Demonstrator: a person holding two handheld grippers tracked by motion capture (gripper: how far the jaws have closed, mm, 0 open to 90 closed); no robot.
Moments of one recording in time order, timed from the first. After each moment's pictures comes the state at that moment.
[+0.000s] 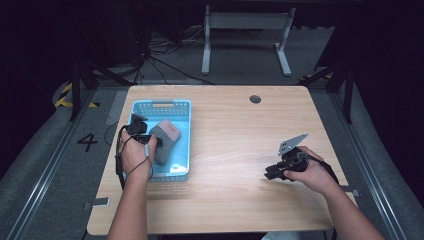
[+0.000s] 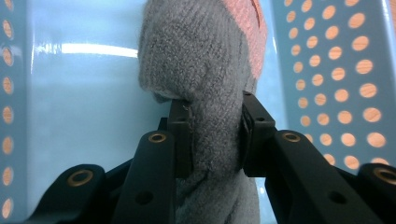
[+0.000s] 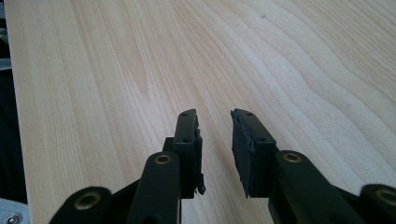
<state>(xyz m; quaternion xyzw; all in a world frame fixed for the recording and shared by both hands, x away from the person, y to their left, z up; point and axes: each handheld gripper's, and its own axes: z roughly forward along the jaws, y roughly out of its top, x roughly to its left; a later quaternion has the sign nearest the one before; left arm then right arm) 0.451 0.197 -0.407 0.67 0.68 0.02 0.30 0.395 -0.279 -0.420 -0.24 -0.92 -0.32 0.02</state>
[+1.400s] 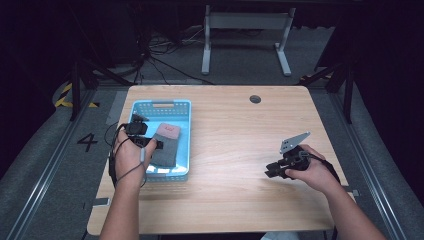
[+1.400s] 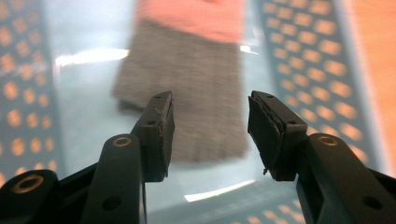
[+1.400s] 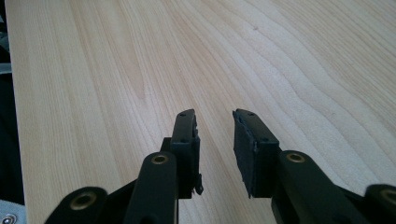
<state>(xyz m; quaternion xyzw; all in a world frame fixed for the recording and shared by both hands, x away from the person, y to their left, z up) 0.422 0.189 -0.366 0.74 0.60 0.04 0.28 0.396 -0.282 -0.414 -0.24 -0.91 -0.33 0.01</state>
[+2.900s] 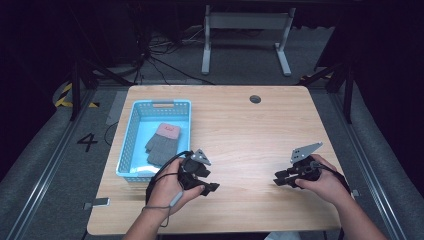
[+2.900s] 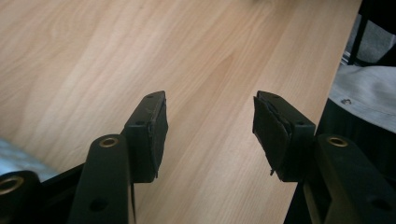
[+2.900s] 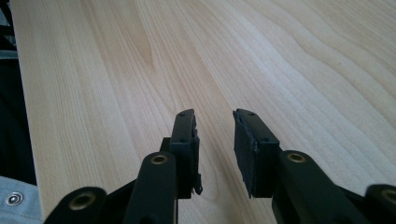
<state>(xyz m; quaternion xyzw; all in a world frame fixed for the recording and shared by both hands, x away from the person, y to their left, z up) 0.338 0.060 -0.383 0.90 0.26 -0.01 0.34 0.369 -0.306 -0.425 -0.25 -0.91 -0.33 0.00</state>
